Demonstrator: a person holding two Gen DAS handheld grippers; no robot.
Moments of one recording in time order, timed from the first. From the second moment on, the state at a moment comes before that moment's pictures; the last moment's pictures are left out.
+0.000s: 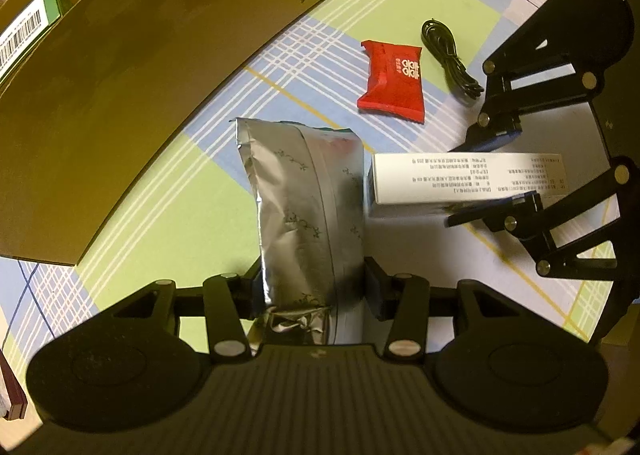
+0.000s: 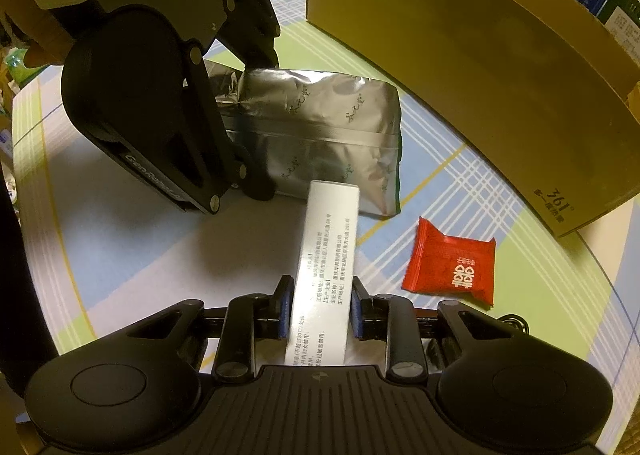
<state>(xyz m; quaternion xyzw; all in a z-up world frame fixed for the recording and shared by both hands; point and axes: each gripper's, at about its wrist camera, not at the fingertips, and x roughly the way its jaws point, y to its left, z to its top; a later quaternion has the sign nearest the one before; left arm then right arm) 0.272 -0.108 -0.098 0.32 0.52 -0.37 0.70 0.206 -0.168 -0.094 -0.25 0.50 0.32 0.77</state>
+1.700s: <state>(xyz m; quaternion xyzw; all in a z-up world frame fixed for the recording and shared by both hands) 0.245 -0.066 0.020 0.28 0.49 -0.32 0.76 0.178 -0.186 0.021 -0.20 0.43 0.27 0.84</state>
